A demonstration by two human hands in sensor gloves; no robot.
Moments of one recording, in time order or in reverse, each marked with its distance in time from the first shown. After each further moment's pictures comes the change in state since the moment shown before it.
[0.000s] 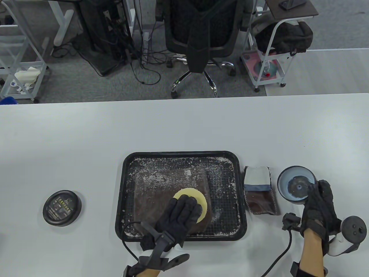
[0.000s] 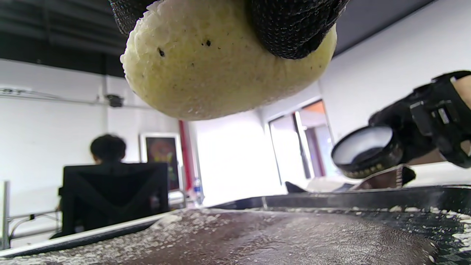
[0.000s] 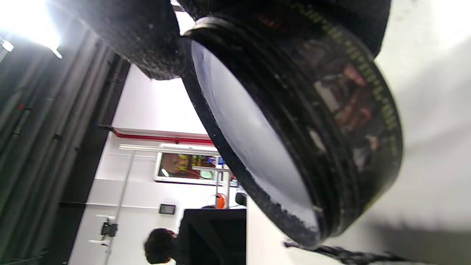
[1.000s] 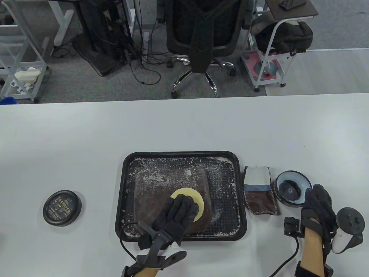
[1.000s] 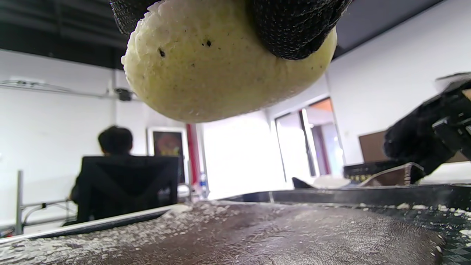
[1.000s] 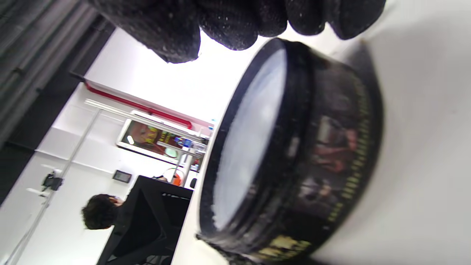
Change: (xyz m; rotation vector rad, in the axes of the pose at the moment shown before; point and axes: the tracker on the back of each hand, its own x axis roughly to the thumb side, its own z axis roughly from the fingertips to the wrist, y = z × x) left_hand -0.007 -0.001 0.003 -0.015 0.031 0.015; right_hand 0.012 0.000 -0.002 0.040 -0.036 0.289
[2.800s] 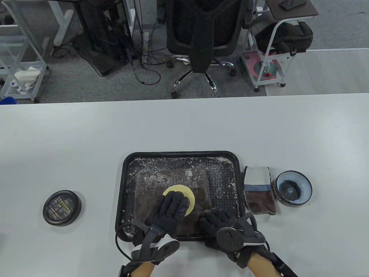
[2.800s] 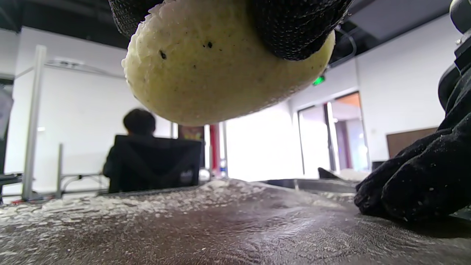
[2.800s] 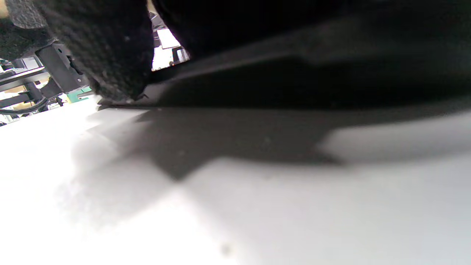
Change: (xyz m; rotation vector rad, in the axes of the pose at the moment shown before) left_hand -0.020 -0.003 0.005 -0.045 0.112 0.041; right_hand 0.059 0.185 0.180 0.990 -1.167 0.814
